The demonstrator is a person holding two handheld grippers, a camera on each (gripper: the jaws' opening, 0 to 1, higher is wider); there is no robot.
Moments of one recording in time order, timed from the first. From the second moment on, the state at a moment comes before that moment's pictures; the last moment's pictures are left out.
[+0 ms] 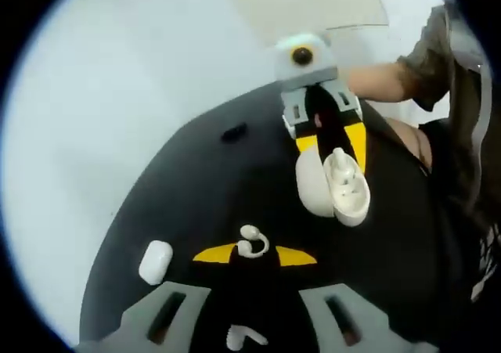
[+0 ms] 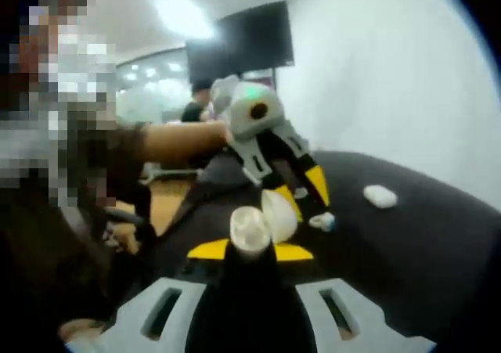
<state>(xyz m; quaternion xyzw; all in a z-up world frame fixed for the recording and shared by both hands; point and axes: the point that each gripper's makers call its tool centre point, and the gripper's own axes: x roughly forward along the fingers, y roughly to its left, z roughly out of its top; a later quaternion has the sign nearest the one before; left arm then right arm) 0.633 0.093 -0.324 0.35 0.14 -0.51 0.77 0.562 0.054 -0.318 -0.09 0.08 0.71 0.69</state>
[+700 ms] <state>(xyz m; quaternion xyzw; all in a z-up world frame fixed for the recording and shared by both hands) 0.649 0.091 -0.323 0.31 0.20 -0.51 0.78 0.560 0.050 -0.316 -0.10 0.07 0.71 0.69</state>
